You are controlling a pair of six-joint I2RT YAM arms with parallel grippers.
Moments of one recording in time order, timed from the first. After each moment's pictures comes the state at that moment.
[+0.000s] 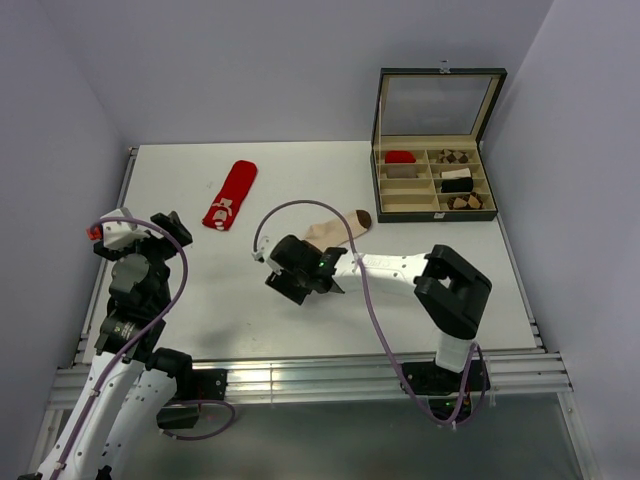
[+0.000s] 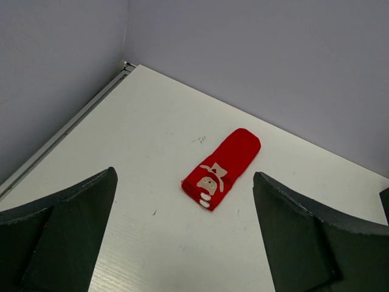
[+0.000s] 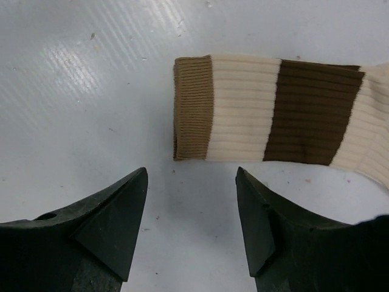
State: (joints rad) left arm -0.28 0.48 0.59 -0.09 -0.60 -0.31; right arm 1.03 1.77 1.15 -0.34 0.15 -0.09
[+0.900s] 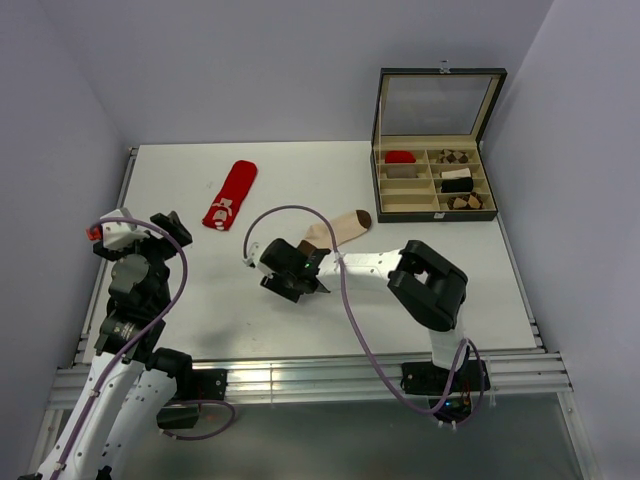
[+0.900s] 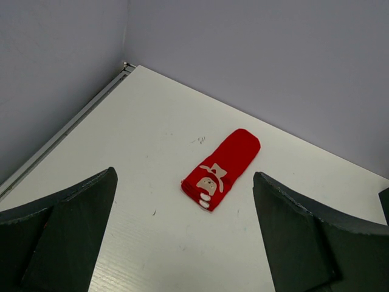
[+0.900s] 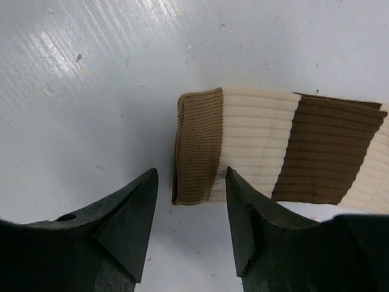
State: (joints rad) left arm -0.28 0.48 0.59 -0.09 -0.60 -0.31; right arm 1.05 1.92 1.22 -0.31 0.17 -0.15
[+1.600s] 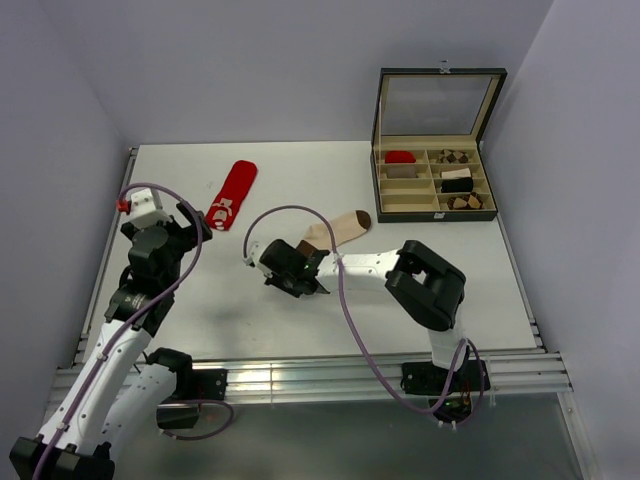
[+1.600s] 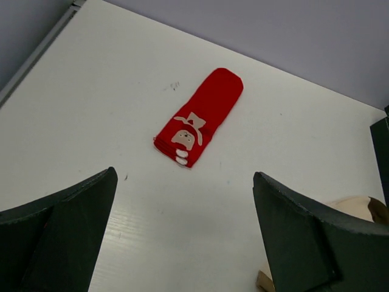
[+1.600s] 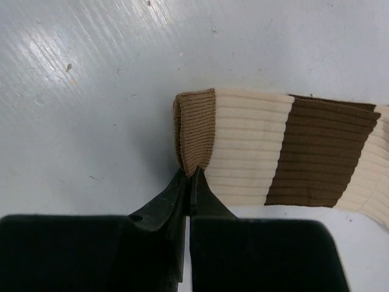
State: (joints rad) left arm -0.28 0.68 0.66 -0.17 -0.45 -0.37; right arm 1.05 1.93 1.22 -0.28 0.20 -0.15
